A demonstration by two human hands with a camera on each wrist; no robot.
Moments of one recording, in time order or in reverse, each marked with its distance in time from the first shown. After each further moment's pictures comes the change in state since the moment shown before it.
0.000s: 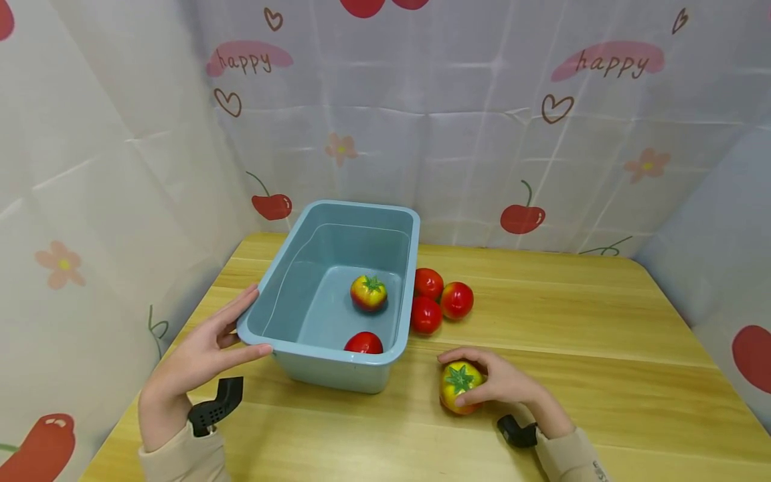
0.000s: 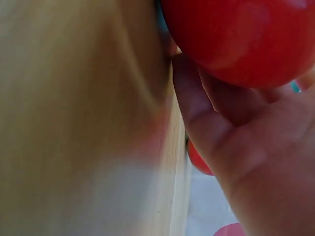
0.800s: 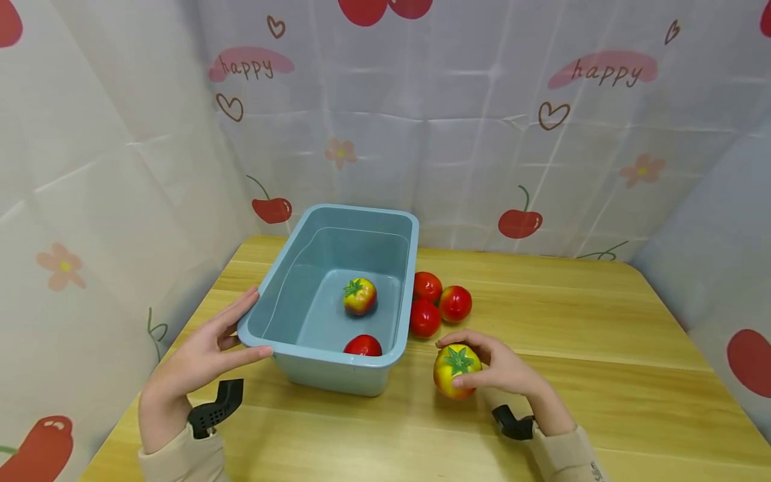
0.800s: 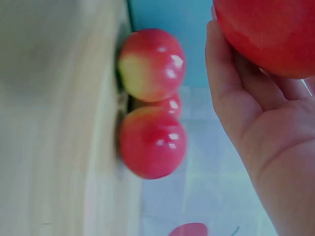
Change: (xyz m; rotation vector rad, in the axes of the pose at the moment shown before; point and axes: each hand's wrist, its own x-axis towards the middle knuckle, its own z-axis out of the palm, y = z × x) left_hand -0.001 0.000 0.000 -0.008 -0.007 0.000; right_hand 0.007 -0.036 -0.008 0.030 0.077 -0.139
